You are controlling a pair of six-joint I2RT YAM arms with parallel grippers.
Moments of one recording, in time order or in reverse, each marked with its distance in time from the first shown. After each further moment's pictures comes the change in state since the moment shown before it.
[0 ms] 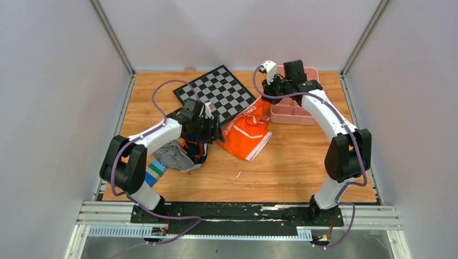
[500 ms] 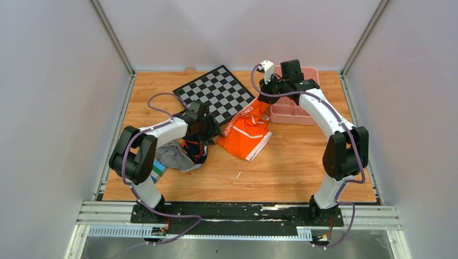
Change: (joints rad) left arm -0.005 0.130 -0.003 0.083 -0.147 -0.544; right arm 0.008 0.024 0.020 0.002 -0.035 0.058
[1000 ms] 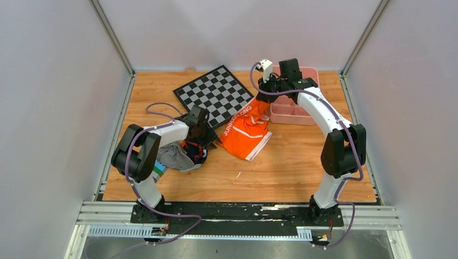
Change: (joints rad) left arm -0.004 0.017 -0.050 0.016 -0.054 -0.178; right arm 0.000 0.038 0.035 0.001 -0.018 0.024
